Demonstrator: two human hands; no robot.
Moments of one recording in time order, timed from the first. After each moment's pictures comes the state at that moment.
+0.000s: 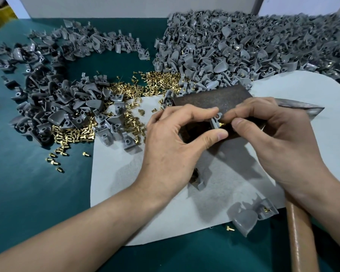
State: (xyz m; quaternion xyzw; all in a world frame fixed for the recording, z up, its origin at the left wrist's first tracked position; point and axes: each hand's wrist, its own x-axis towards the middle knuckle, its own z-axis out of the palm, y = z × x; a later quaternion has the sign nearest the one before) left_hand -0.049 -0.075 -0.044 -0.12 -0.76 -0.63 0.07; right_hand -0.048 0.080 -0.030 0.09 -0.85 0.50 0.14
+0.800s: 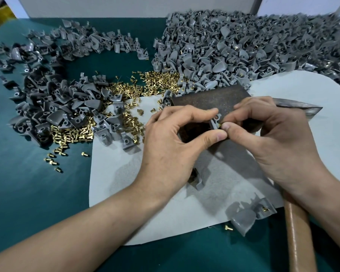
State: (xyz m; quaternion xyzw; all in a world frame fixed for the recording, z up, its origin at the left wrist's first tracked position) left_hand -0.049 -0.075 -0.044 -0.12 -0.76 -0.63 0.08; right_hand -0.049 0.083 -0.031 0.12 -0.86 0.48 0.14
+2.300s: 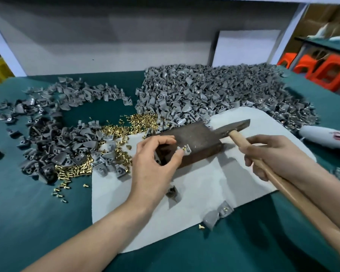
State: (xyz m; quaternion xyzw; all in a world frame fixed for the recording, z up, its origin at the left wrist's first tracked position) left_hand -0.051 -0.076 -0.049 -0.06 -0.78 -0.62 0.09; right_hand -0.018 0.145 0.015 -0.19 -0.80 0.56 -0.03
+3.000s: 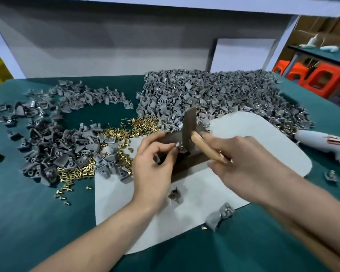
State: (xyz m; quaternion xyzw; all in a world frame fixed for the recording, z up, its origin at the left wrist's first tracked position) left_hand -0.065 -0.076 -0.063 -0.08 -0.75 -0.63 0.17; right_hand 0.003 0.069 0.059 0.06 -0.98 0.20 0.06
